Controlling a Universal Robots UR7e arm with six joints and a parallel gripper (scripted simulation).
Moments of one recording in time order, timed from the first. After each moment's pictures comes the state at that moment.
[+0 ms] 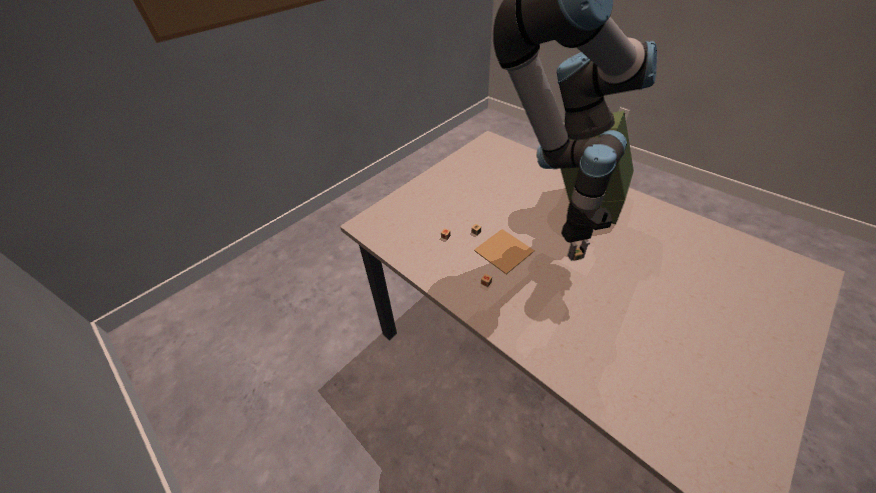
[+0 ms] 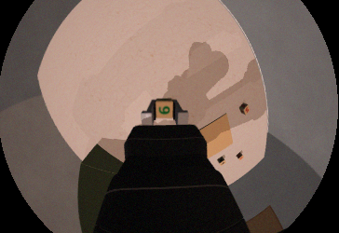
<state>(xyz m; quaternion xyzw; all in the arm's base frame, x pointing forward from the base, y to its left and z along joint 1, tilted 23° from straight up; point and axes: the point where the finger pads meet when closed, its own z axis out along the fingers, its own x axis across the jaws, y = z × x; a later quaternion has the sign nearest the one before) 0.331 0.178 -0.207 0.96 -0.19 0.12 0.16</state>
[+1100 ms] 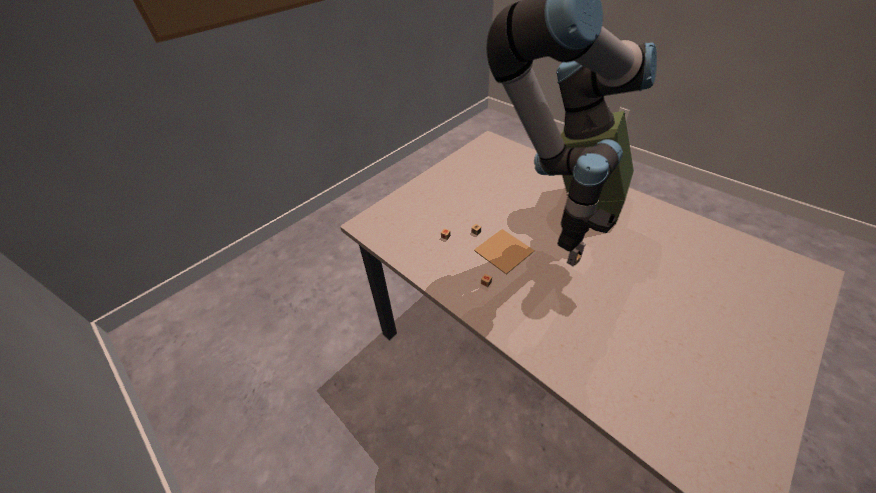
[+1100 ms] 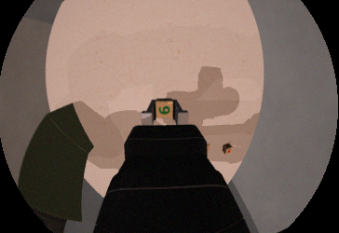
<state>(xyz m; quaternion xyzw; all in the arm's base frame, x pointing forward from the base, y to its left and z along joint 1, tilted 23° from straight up) 0.333 0.167 -0.228 0.98 0.08 0.07 0.19</state>
